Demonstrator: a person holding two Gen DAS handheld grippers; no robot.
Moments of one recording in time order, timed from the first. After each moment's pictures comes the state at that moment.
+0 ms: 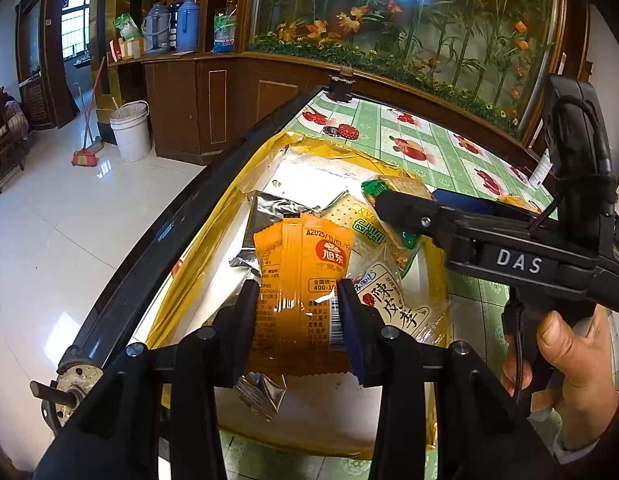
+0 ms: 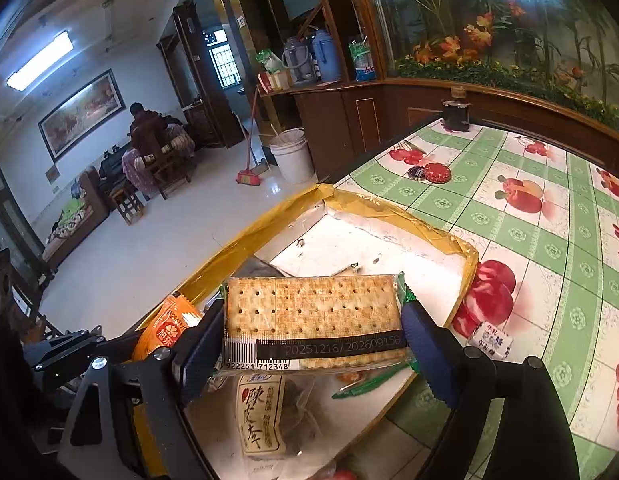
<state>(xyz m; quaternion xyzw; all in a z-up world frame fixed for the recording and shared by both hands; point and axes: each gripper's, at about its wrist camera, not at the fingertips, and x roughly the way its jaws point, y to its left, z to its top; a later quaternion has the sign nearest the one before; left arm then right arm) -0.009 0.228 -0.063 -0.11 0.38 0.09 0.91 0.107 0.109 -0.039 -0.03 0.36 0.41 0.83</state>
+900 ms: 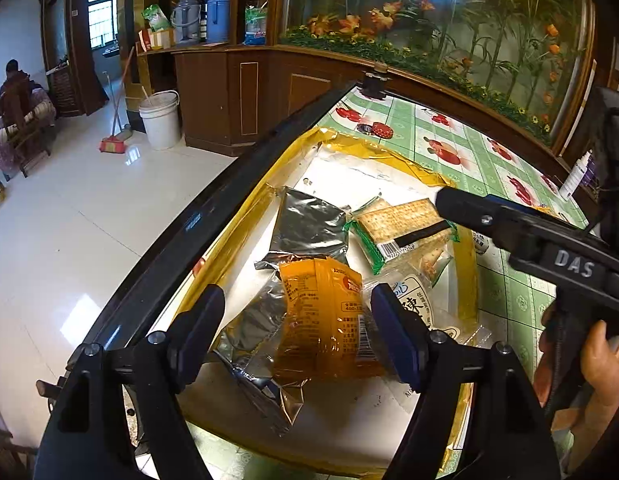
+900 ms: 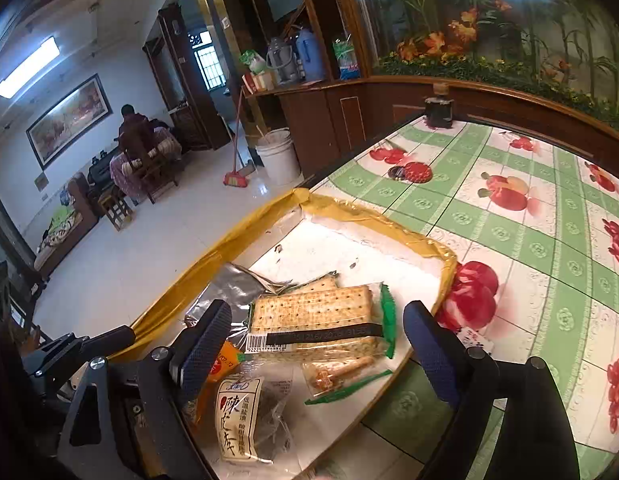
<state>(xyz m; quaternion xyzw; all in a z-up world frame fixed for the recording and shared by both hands) 0.000 0.231 -0.064 -0.12 0.39 0.15 0.90 0.118 0.092 -0.032 -0.01 0.37 0.39 0.84</state>
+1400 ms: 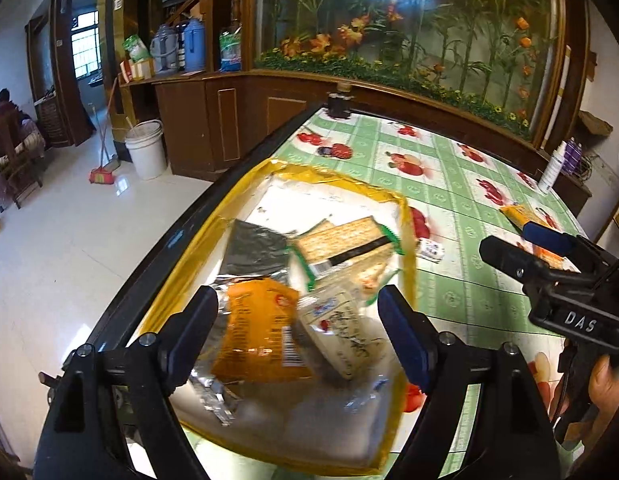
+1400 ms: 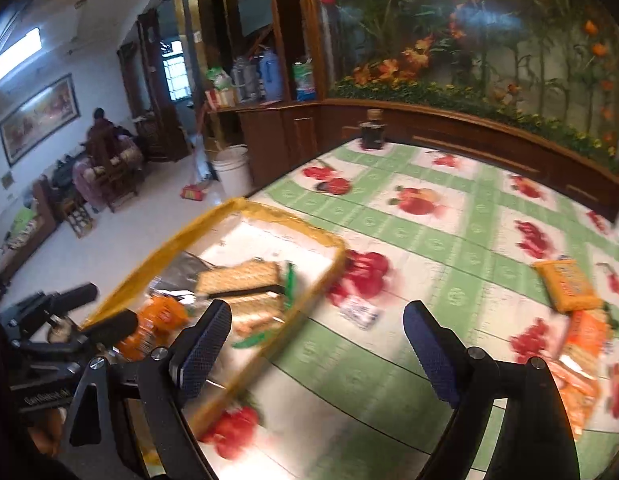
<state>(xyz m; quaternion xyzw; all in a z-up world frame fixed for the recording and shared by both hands) 0.005 0.186 -0.037 -0.08 0.36 0.12 0.92 0.090 0.008 -0.012 -0.06 0.33 0.30 0.89</state>
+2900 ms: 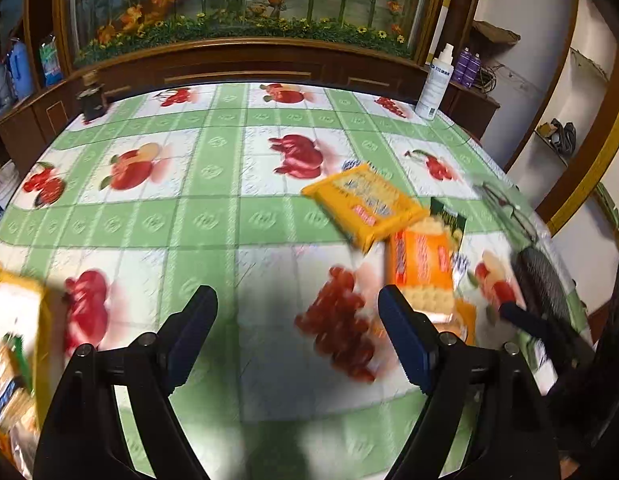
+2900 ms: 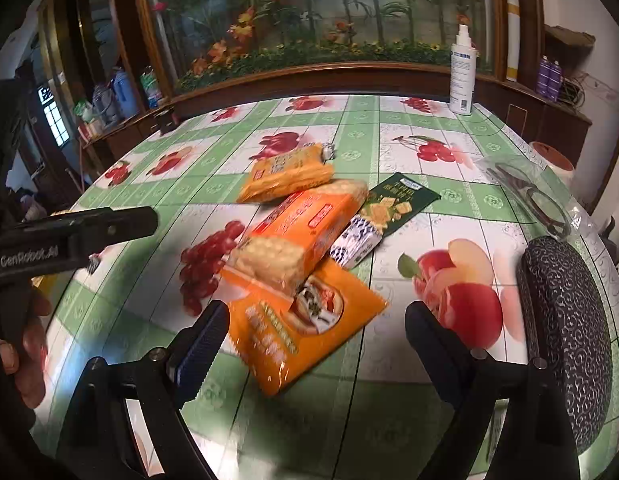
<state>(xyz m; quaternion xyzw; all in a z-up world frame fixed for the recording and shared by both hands) 0.209 -0.052 -0.059 -0.02 0.44 -0.10 0.89 0.154 -0.239 -0.085 0.04 0.40 0.12 0.91</state>
